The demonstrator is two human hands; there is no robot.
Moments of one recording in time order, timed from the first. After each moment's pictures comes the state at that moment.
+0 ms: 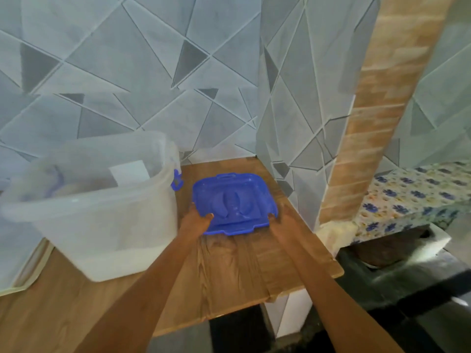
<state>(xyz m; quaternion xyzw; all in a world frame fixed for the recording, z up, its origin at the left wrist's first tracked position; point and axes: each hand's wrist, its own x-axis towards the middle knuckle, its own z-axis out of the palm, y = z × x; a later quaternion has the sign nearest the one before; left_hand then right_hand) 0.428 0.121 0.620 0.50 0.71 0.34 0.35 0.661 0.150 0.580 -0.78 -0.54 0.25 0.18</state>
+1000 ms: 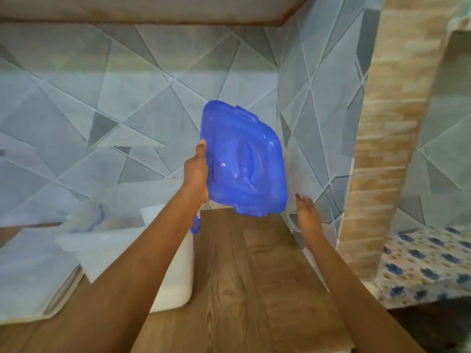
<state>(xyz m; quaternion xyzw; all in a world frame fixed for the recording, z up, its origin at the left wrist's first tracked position) 0.441 0.130 0.841 0.37 0.47 0.70 0.40 0.657 0.161 0.733 -0.55 -0.48 0.39 0.56</state>
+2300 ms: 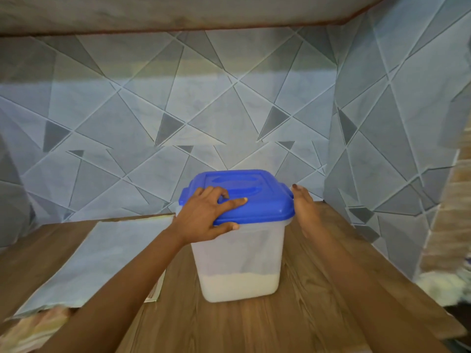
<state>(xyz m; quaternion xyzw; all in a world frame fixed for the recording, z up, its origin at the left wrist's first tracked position) 0.192 0.031 0.768 0.83 0.44 0.19 -0.28 0.434 0.115 0.753 -0.53 -0.47 0.46 0.53</state>
